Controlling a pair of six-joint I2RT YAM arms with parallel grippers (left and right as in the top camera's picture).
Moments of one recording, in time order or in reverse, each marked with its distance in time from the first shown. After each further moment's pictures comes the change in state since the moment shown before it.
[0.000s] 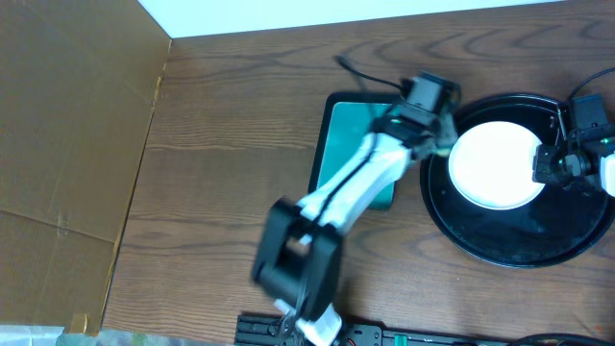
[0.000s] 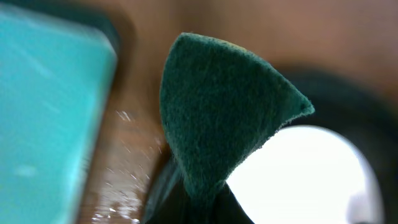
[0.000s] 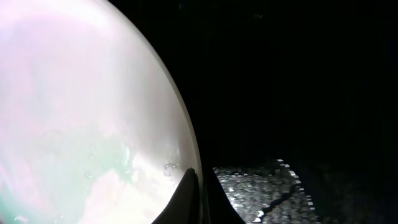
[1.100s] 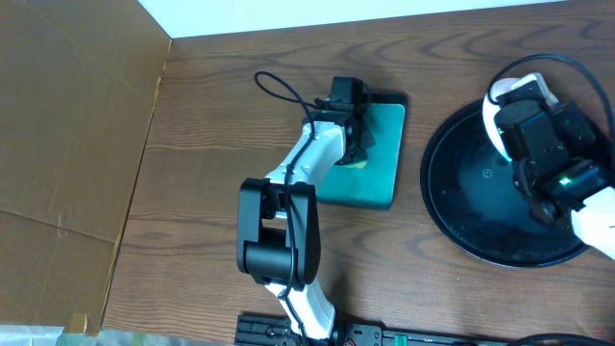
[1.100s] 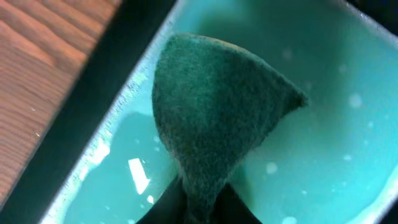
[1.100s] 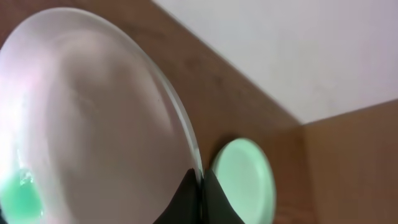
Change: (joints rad) left arm 0.358 0.123 -0.060 -0.119 -0.095 0.043; right arm 0.353 -0.264 0.018 0.256 0.894 -0.645
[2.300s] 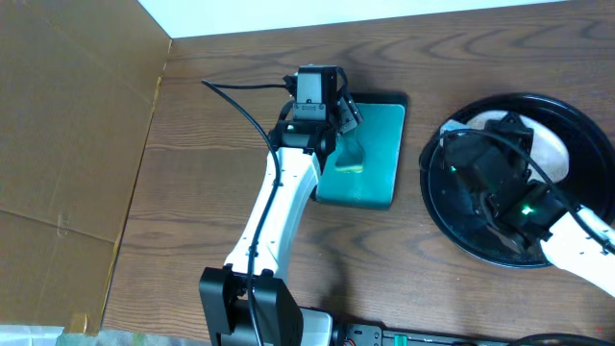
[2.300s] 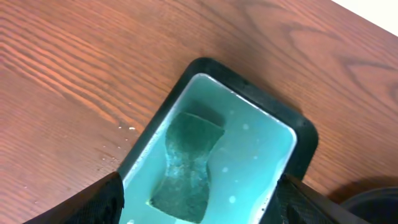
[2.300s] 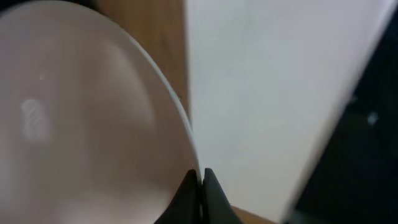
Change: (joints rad) left arm 0.020 -0.357 0.002 -0.032 -0.023 0.043; right arm 0.209 -0.002 0.004 0.024 0.082 -0.747
